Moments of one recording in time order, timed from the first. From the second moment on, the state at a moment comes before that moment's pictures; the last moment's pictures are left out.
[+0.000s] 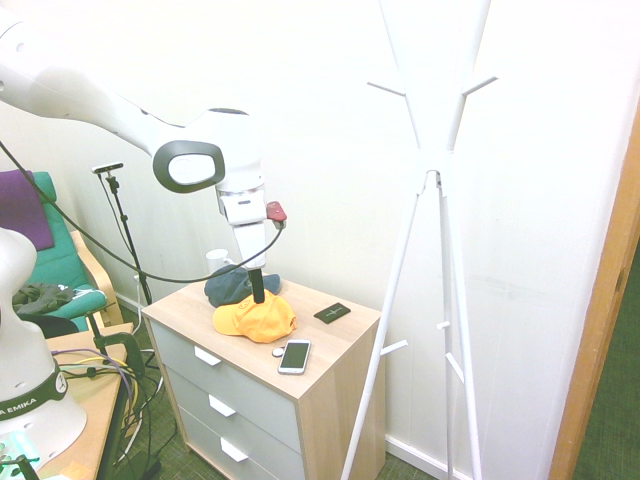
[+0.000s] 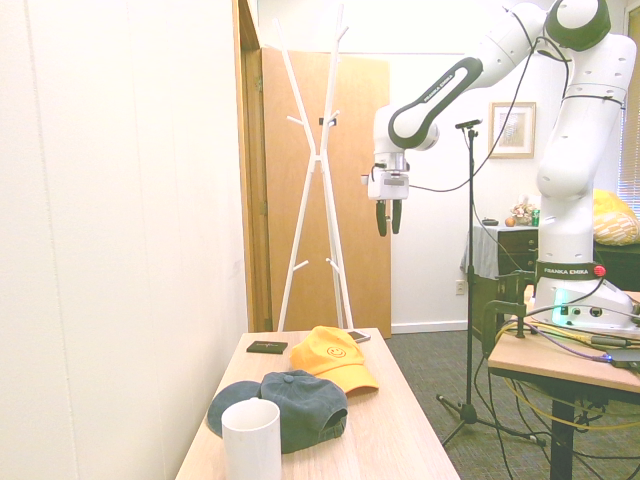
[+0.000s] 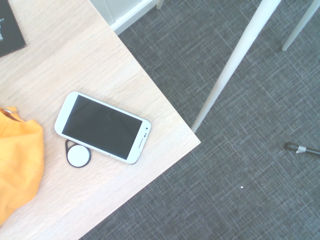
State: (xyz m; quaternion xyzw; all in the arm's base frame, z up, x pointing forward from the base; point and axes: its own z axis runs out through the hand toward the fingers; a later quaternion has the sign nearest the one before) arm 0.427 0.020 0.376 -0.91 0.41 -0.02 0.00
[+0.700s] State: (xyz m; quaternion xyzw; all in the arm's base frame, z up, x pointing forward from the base) arm 0.477 0.121 0.317 -0.93 0.36 0.00 0.01
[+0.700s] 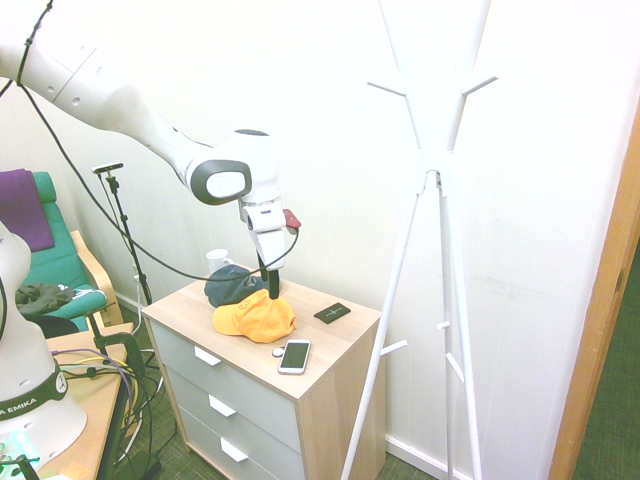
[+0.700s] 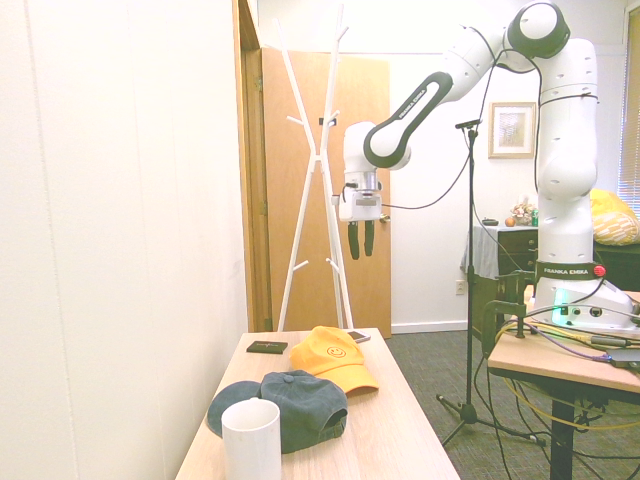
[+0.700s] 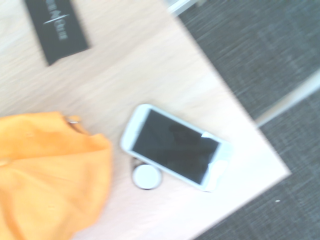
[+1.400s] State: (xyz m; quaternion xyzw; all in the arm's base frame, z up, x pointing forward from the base) arm 0.501 0.245 0.218 -0.95 0.30 0.03 -0.02
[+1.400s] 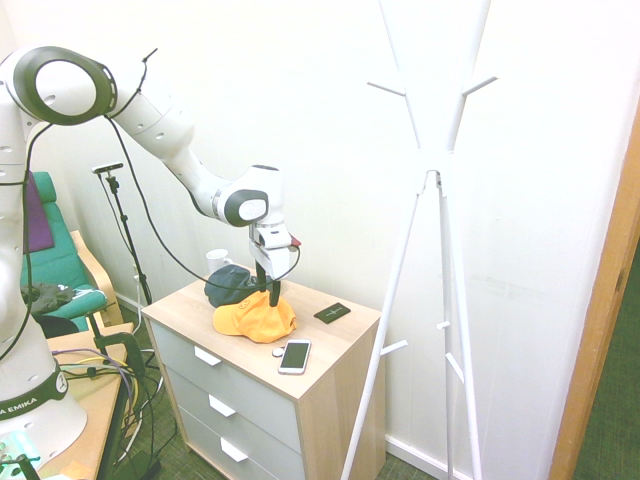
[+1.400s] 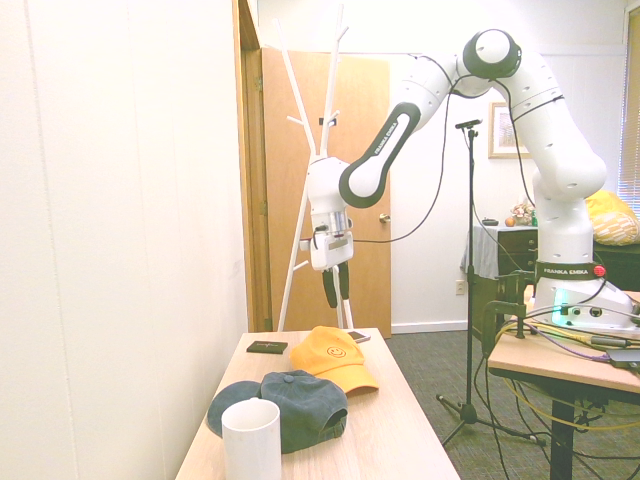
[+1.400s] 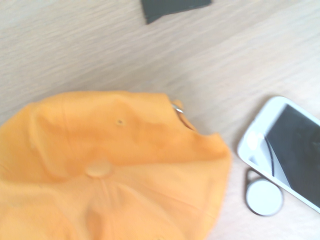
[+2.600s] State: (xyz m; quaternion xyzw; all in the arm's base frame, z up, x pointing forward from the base) arm 0.511 0.294 0.168 -0.98 0.18 0.02 -0.03
